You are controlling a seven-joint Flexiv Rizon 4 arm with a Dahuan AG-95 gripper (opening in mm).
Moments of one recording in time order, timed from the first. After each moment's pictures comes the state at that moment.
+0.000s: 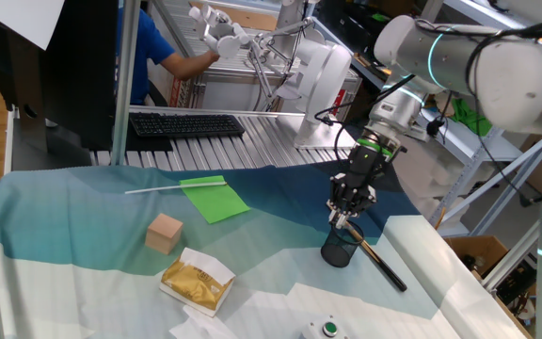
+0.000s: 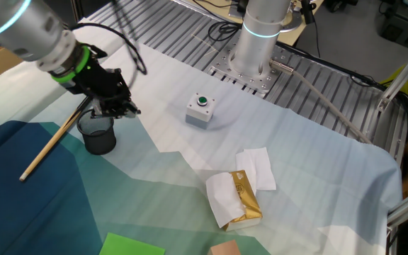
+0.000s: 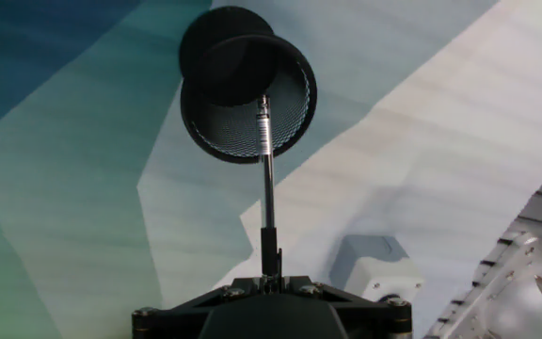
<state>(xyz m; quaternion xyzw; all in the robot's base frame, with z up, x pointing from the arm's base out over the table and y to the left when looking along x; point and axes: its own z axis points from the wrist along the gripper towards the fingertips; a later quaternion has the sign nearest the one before) 0.539 -0.121 0.159 -0.55 -0.78 -0.07 0.30</state>
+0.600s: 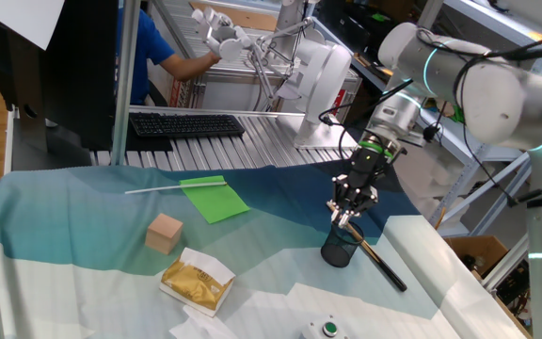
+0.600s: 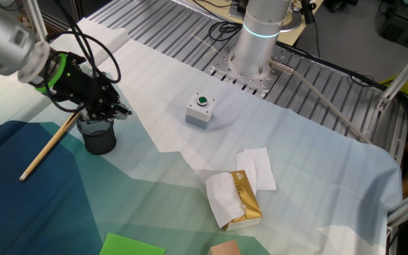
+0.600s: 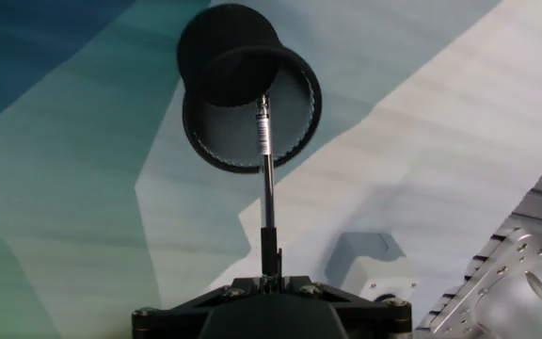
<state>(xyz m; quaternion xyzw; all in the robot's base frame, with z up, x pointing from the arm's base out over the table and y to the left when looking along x) 0.545 -0.136 0.149 -0.52 -0.78 -0.08 0.33</state>
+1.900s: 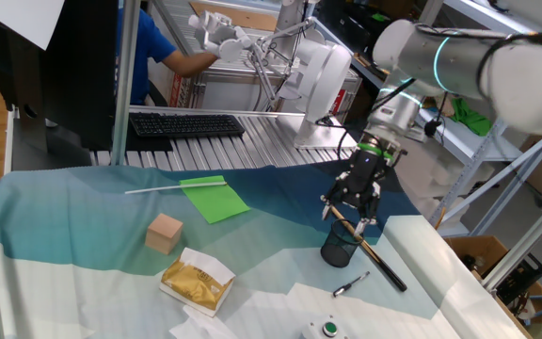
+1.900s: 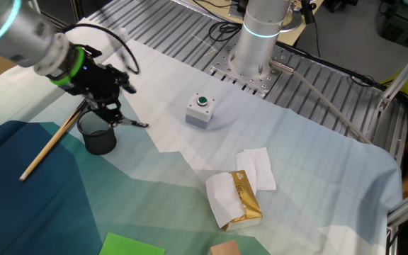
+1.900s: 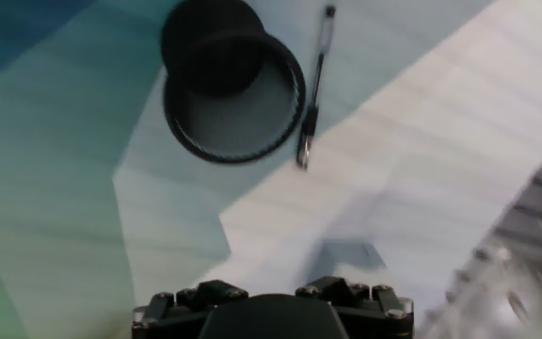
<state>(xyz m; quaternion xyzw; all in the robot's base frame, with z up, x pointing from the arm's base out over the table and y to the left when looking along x) 0.528 -0.127 0.148 -0.52 -0.81 -0.05 0.26</state>
